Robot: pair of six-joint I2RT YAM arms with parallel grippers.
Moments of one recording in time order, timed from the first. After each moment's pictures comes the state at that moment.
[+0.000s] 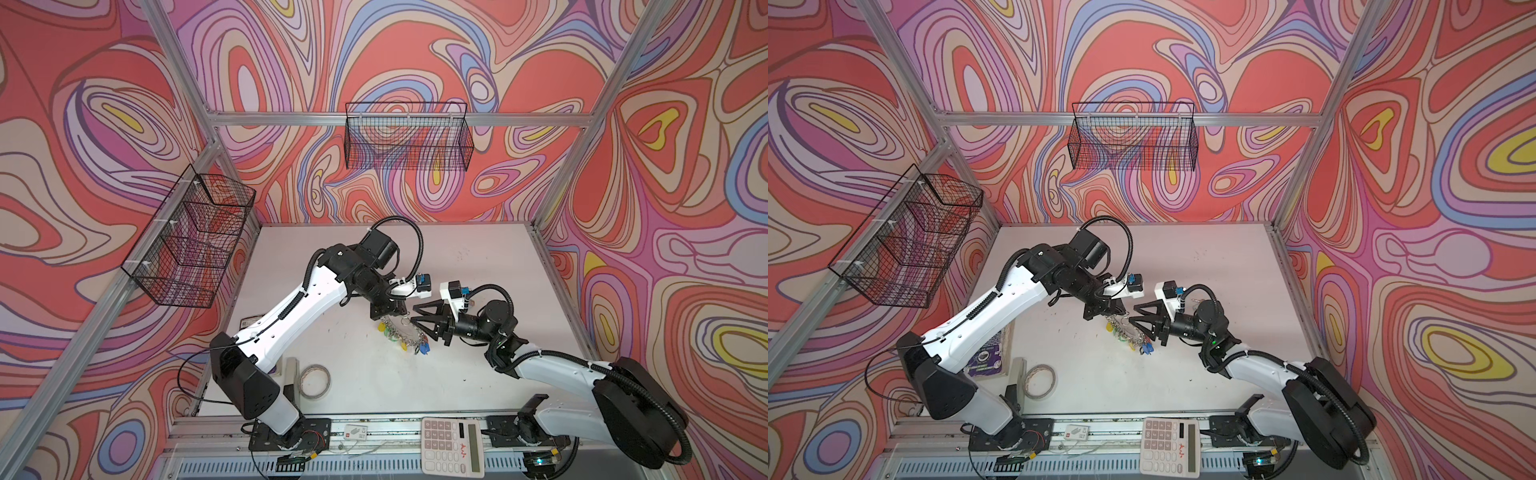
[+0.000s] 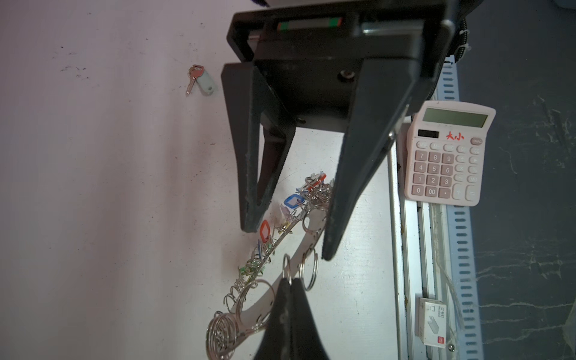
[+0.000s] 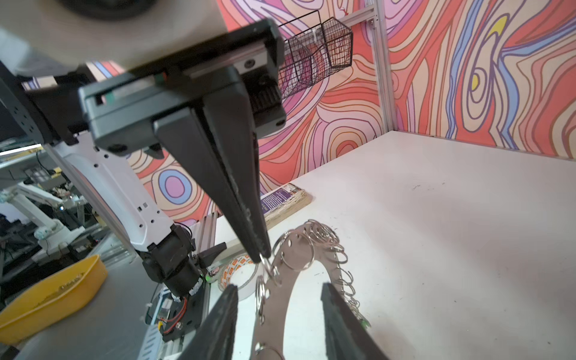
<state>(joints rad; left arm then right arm) -0.70 1.59 1.66 -1.23 0.45 0.75 0.59 1.26 0.41 0.89 -0.74 0.34</state>
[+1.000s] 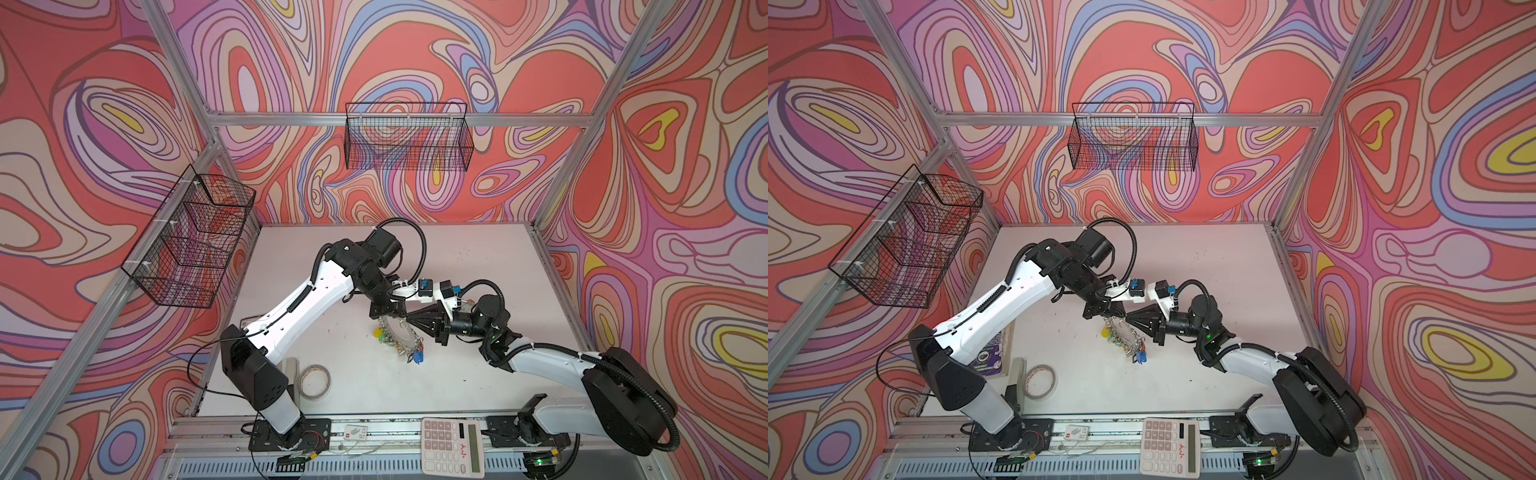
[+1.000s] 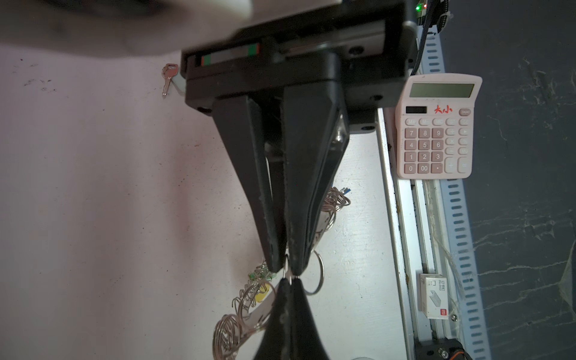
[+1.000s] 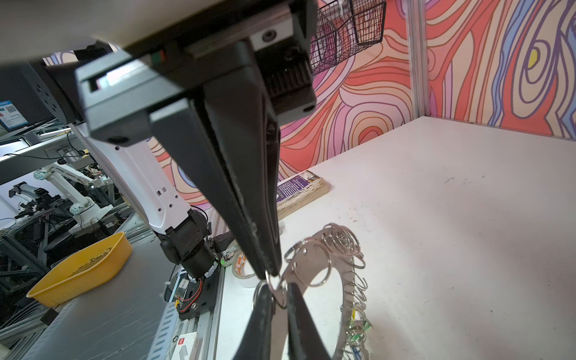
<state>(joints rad) -0.70 1.65 1.72 -1.31 0.47 0.86 0.59 1.32 0.47 0.87 -0.83 0.33</state>
